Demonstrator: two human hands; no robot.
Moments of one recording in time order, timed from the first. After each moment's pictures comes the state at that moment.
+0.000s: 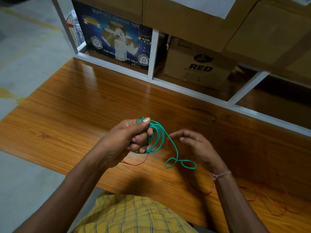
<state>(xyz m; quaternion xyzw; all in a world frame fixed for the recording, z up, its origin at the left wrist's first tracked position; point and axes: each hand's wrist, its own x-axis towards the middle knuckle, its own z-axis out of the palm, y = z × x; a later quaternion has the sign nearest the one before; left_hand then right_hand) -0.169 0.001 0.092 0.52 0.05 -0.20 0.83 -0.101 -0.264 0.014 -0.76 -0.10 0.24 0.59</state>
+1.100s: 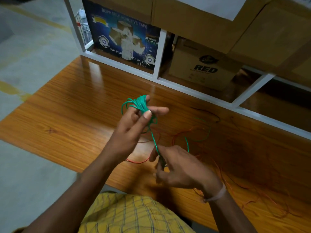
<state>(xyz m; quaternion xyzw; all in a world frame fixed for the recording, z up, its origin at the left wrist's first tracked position) -0.173 0.000 0.079 0.68 -0.09 0.06 0.72 -0.173 -0.191 0.100 -0.87 -0.32 0.30 0.23</state>
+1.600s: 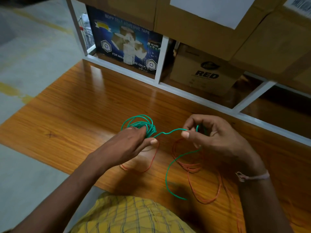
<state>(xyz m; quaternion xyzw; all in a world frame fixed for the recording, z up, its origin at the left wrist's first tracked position) -0.162 0.033 0.052 0.94 -0.20 0.01 0.26 -0.109 -0.242 0.159 -0.81 -0.27 0.23 0.47</state>
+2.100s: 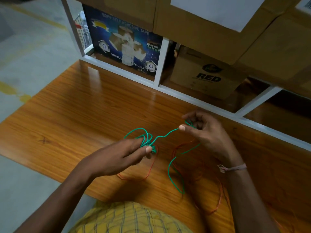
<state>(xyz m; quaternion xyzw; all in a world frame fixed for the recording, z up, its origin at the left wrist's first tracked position) -0.158 0.047 0.063 0.85 -0.19 -0.16 0.46 -0.051 -0.237 0.101 -0.85 -0.10 0.16 0.50</state>
